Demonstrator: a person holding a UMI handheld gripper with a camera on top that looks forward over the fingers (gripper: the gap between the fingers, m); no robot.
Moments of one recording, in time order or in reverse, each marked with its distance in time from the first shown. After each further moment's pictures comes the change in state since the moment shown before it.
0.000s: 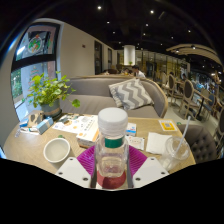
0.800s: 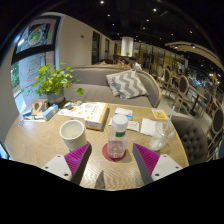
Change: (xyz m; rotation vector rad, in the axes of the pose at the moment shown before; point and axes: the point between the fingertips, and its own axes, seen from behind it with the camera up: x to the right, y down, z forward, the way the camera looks) arm -0.016 0.034 -0.090 -0.124 0.067 -0.029
